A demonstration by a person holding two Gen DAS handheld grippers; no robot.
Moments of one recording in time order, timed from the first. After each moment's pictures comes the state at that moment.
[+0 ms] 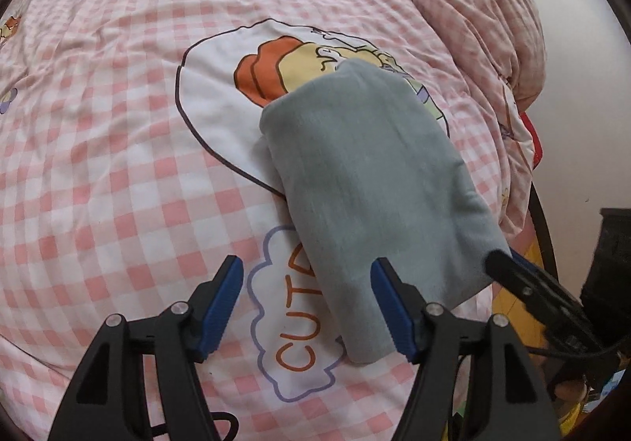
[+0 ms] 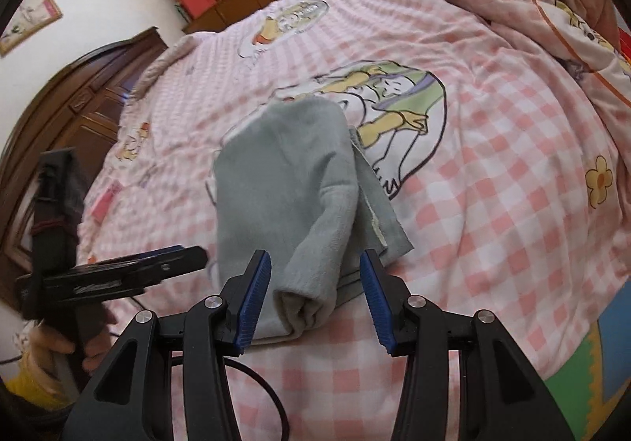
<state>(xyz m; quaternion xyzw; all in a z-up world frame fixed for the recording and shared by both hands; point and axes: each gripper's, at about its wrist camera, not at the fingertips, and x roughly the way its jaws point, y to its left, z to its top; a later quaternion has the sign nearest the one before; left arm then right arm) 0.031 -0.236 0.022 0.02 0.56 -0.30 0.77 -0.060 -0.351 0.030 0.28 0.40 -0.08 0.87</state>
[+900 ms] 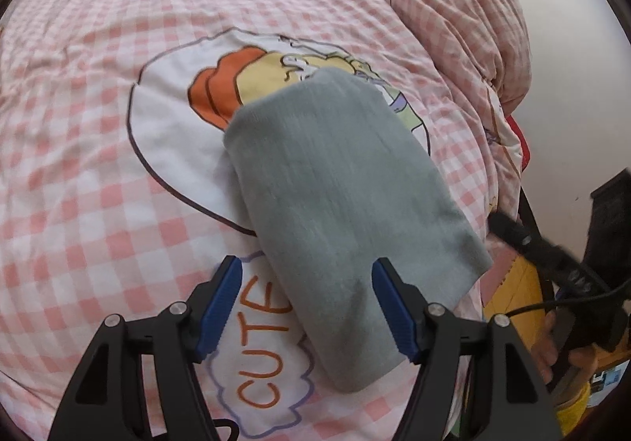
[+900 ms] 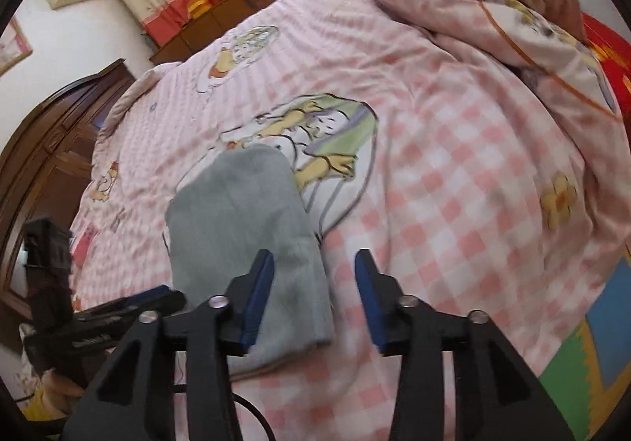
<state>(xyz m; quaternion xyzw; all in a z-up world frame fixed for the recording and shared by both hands) 0.033 -0.268 0.011 0.01 0.54 -0.33 0.77 -0.060 -0.411 0.036 0.30 0.38 -0.13 0.87</state>
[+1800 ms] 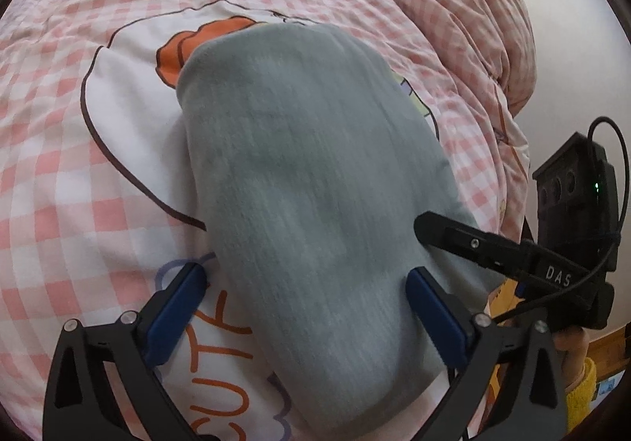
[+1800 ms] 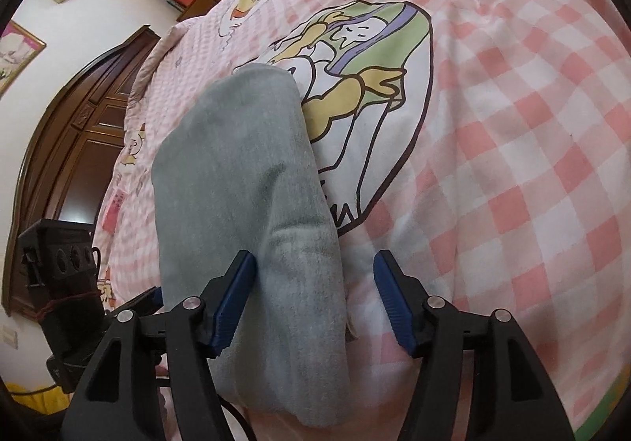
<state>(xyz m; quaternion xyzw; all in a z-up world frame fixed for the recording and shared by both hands) 0.027 -0.288 -0.032 -0.01 0.54 -0.34 0.77 -0.015 -0.424 -0.046 0.36 0.44 -0.01 0.82</state>
